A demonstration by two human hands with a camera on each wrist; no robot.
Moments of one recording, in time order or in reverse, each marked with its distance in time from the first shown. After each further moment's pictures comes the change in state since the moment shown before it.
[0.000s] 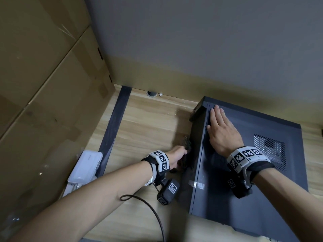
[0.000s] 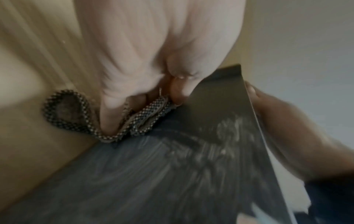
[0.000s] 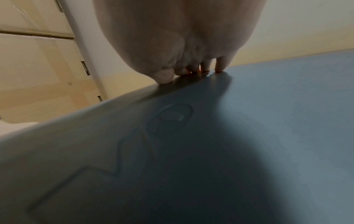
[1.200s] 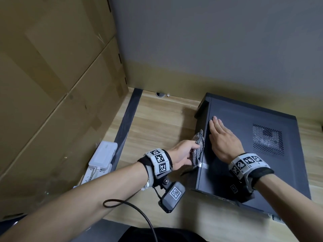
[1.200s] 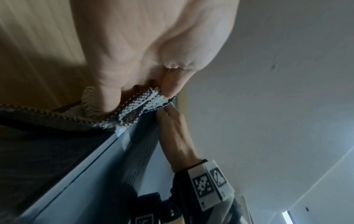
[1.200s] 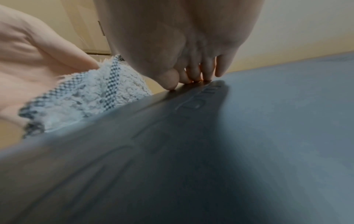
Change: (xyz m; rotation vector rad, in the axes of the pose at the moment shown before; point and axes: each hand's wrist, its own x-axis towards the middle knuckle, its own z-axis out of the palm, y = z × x) left_hand -0.074 -0.032 0.006 -0.102 -0.265 0.244; right_hand -0.074 -0.022 0.009 0.012 0.051 -0.109
